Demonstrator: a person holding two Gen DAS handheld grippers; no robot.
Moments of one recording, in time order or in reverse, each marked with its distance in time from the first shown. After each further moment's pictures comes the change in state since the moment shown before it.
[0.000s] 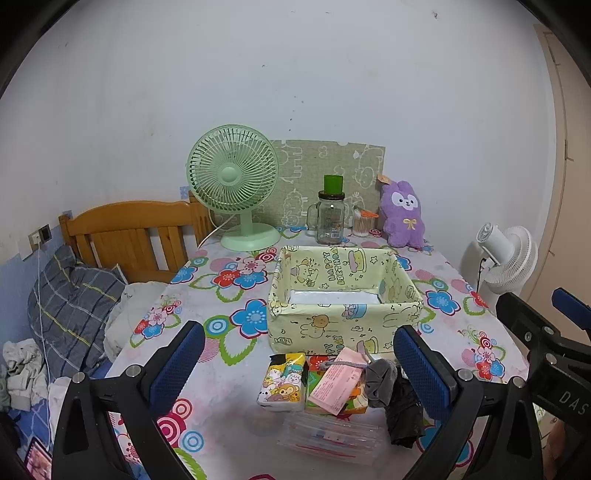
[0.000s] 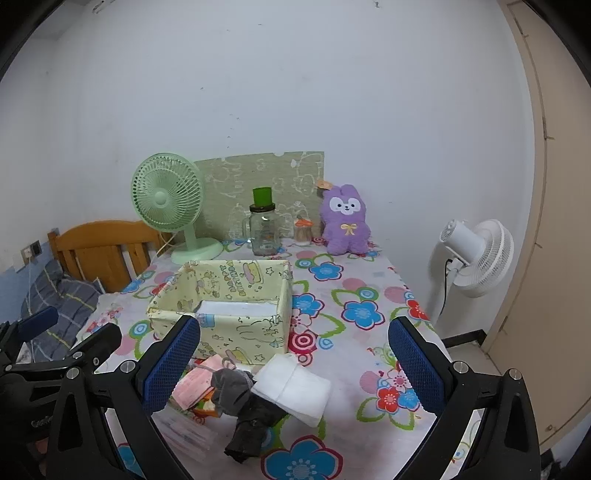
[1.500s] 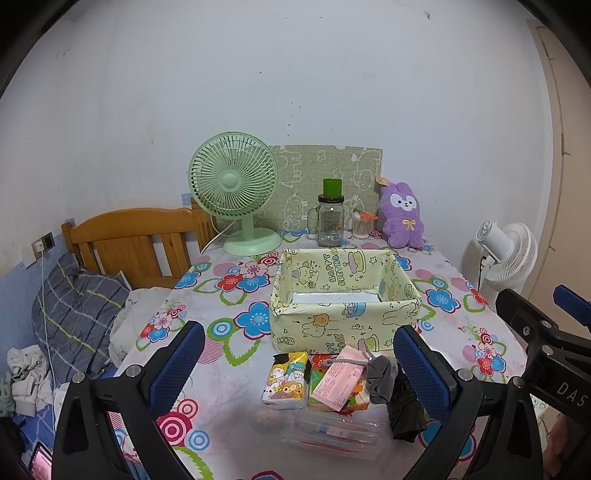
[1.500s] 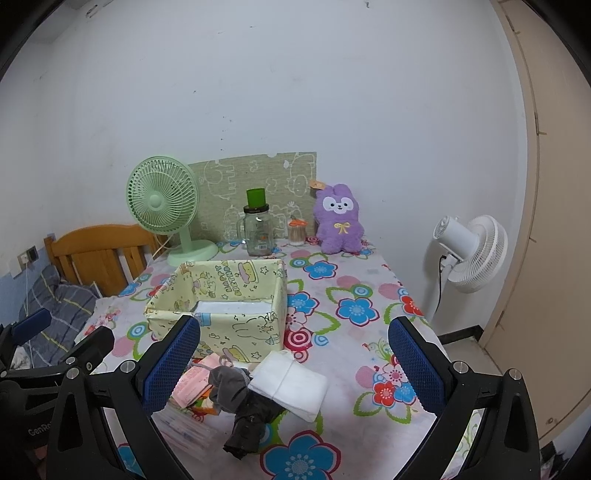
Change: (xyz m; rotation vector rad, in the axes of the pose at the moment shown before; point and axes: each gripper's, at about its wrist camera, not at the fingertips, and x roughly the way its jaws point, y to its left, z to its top) left arm -0.008 0.000 -0.005 0.023 -0.017 0.009; right arm -0.006 -0.004 -0.004 0.014 -0.004 -0.021
